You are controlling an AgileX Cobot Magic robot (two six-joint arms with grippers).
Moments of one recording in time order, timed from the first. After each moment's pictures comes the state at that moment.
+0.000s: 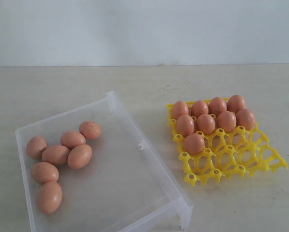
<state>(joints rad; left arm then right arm) -0.03 0.00 0.00 -0.14 0.27 0.26 0.10 1.22 -1.27 -1.32 -0.74 1.23</state>
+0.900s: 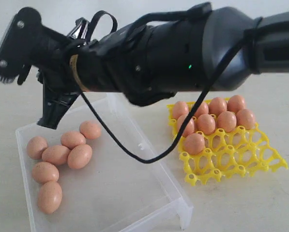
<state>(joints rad) -0.03 0.00 0.00 -0.14 0.27 0.26 0.83 1.85 -1.37 -1.75 0.12 1.01</state>
